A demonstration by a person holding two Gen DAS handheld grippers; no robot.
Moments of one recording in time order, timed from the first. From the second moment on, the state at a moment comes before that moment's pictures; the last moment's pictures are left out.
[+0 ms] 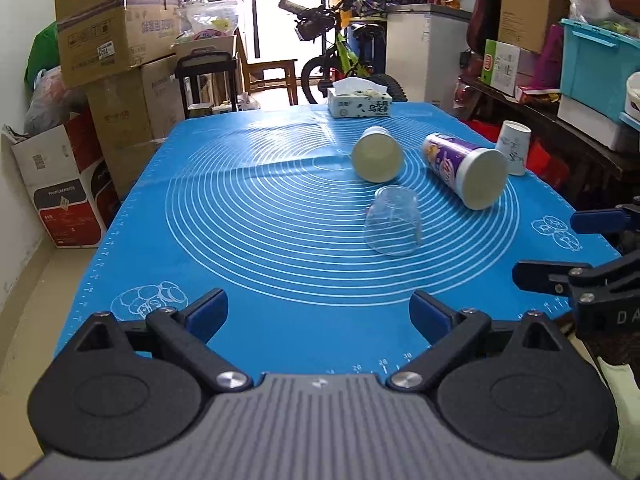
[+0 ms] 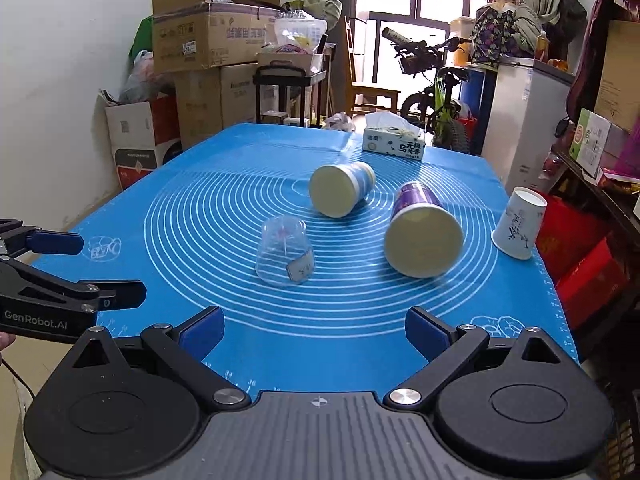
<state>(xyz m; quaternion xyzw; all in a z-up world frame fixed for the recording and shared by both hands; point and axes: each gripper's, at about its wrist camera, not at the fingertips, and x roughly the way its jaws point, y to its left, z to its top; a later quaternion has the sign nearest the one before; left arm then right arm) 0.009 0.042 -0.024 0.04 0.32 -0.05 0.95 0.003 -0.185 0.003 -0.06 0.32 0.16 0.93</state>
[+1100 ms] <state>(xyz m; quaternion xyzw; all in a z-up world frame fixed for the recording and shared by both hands) 0.002 0.022 -0.022 0.05 0.31 -0.06 0.95 -0.004 -0.209 0.007 -0.04 0.31 0.16 0.94</state>
